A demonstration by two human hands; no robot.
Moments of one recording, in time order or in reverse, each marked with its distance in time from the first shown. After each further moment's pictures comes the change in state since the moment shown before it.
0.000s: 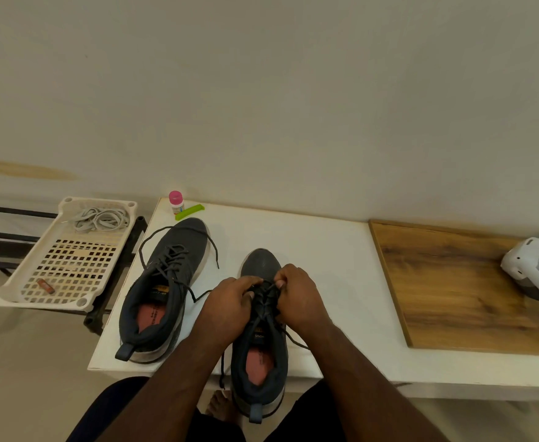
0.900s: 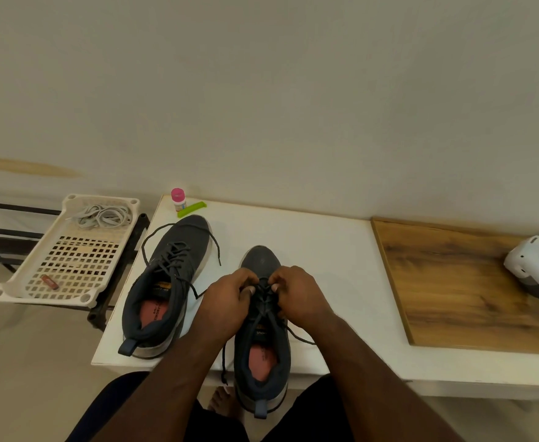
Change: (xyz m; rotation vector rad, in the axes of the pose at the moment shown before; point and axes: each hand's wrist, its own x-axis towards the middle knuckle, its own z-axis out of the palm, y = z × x) left_hand -0.003 0.002 -0.008 -0.044 0.050 -0.012; right_hand 0.007 0.001 0.000 -0.031 -0.130 -0.001
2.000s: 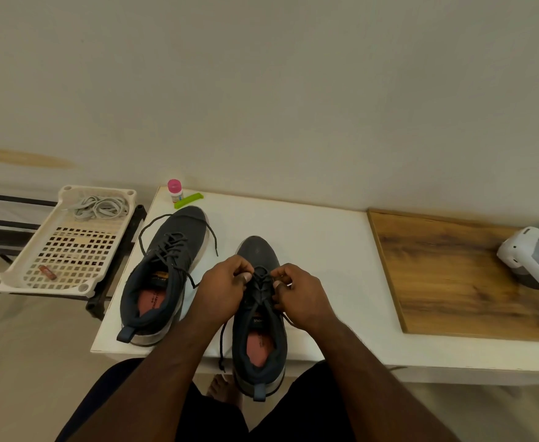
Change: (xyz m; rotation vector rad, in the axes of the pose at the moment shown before) left_hand -0.001 0.012 -0.007 -0.130 0.012 -0.120; right_hand -0.030 0.004 -0.003 0.297 0.058 0.116
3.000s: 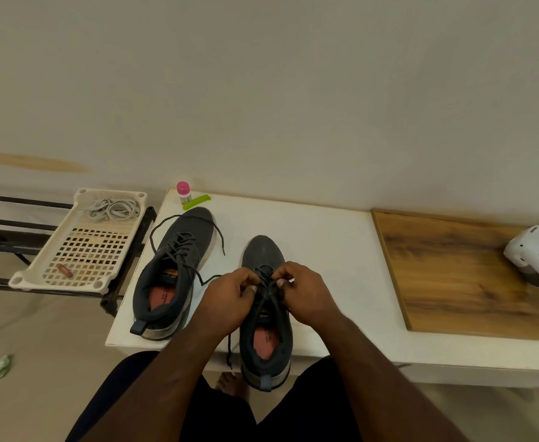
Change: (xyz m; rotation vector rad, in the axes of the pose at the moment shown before) left_hand -0.023 -0.002 -0.005 0.136 -0.104 0.054; right_hand -0.004 -0.008 -0.005 -0.123 -0.041 -0.100
